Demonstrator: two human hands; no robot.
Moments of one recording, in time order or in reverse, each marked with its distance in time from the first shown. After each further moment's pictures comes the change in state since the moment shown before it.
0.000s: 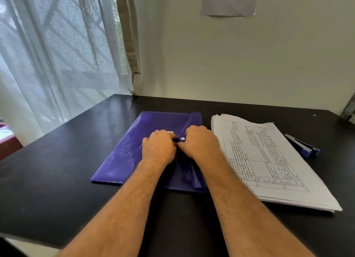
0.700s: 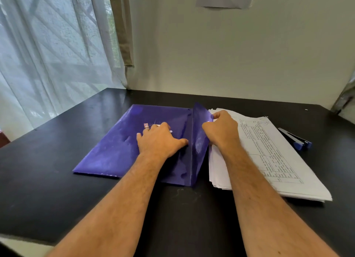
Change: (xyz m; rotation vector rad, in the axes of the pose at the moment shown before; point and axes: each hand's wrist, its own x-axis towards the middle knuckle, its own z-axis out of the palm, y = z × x) left_hand -0.001 0.011 0.004 -0.024 -0.017 -0.137; right_hand 0.003 0.060 -0.017 0.703 0.188 0.309
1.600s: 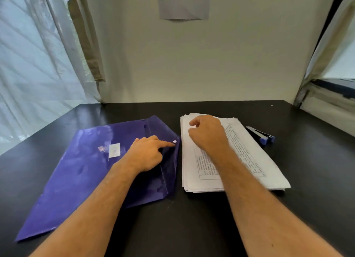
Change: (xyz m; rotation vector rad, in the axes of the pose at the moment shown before) left_hand 0.004 0.022 -0.007 0.161 -0.292 0.456; right_hand -0.001 0.011 -0.044 -0.318 0.036 -0.140
